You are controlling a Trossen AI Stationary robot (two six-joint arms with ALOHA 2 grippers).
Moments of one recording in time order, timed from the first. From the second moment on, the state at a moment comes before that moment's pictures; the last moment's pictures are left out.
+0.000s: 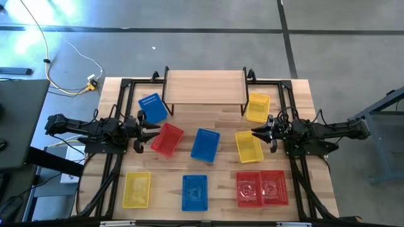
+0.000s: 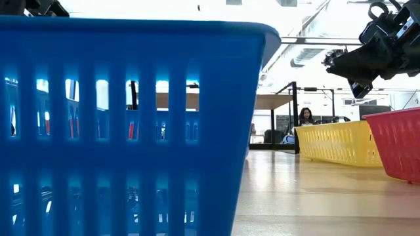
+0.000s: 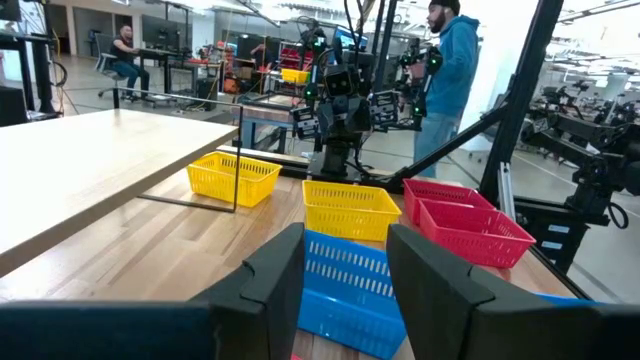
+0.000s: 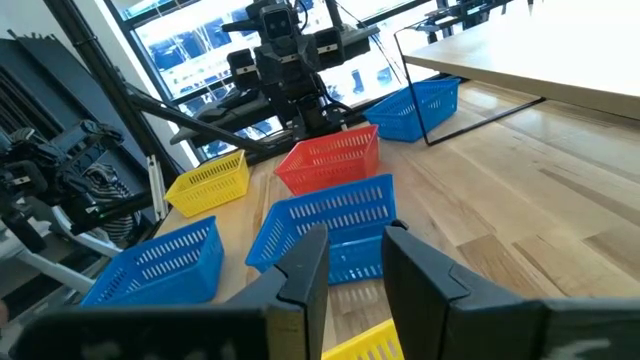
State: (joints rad) left arm -0.03 0.11 0.01 0.13 -0.22 -0.13; right arm 0.10 0.10 0.03 0.00 0.14 0.36
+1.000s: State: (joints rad) left arm -0.03 0.11 0.01 0.13 -0.22 -0.13; right arm 0.10 0.10 0.03 0.04 0.16 0.57
